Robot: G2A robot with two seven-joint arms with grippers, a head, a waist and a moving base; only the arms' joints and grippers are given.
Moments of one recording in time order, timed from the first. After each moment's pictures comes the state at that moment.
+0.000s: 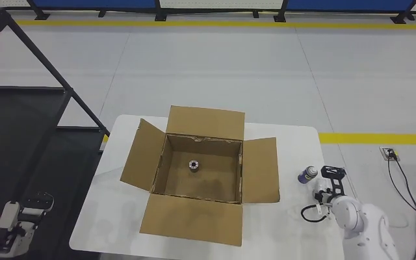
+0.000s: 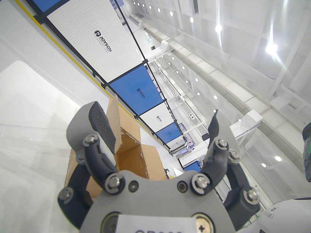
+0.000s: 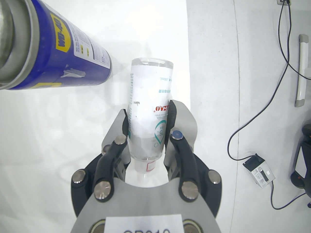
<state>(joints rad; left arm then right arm) 1.89 -1.20 -2.16 -1.98 -0.41 -0.61 -0.38 -1.11 -1.32 1.76 -1.39 -1.35 -0.04 0.93</state>
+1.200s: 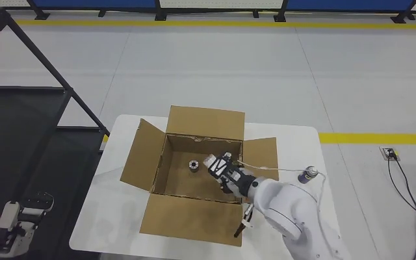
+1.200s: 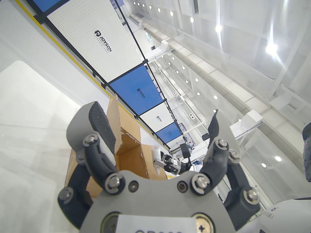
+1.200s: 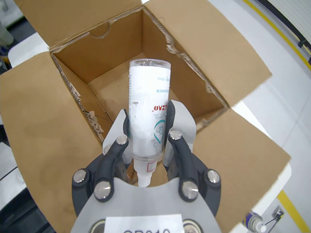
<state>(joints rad) 1.89 -1.20 -2.16 -1.98 -0.41 -0.61 -0.38 -0.90 -1.36 1.02 -1.84 -1.28 -0.32 0.98</state>
